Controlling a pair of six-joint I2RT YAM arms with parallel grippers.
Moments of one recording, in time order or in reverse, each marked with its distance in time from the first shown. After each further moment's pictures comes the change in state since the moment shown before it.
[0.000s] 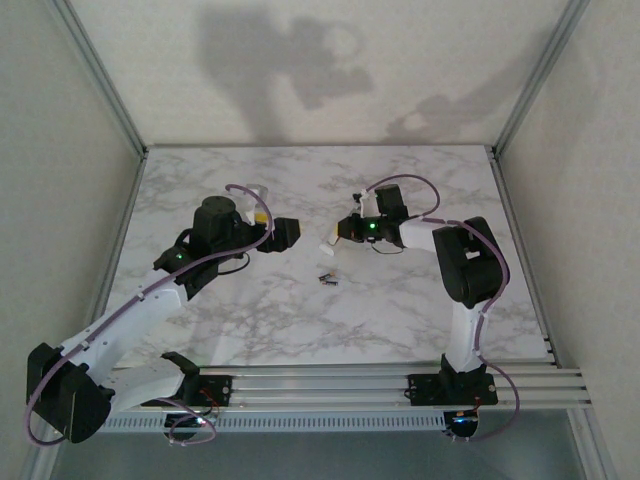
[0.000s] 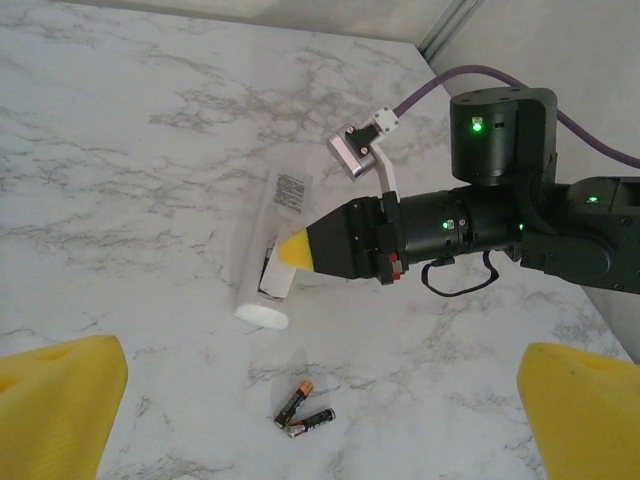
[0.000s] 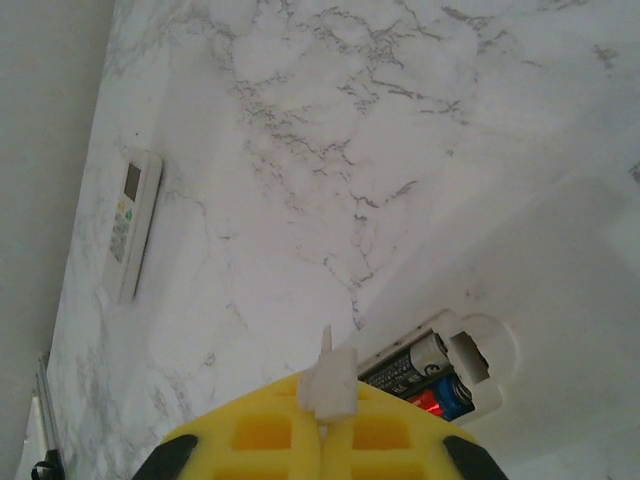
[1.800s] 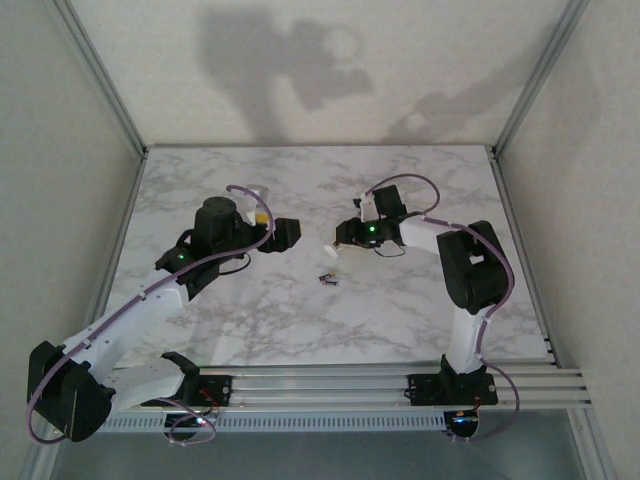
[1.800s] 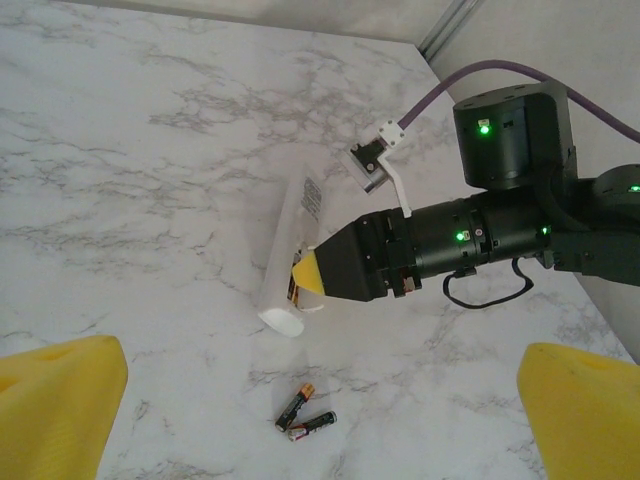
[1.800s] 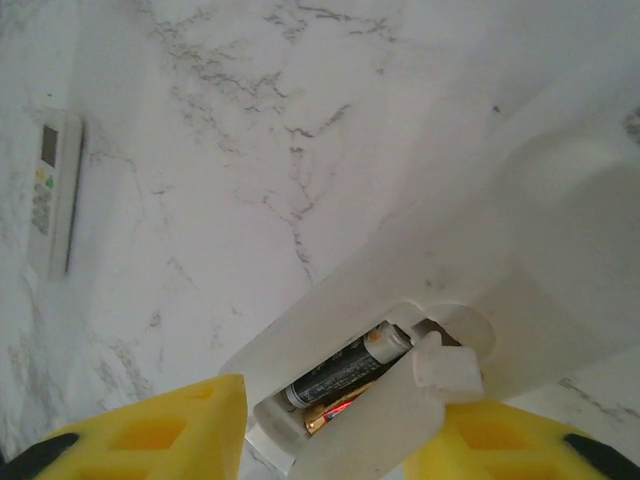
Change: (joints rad) left arm 0.000 0.006 -0.012 0.023 0.000 0.000; right arm 0.018 -0.055 0.026 -0.245 0.130 -0.076
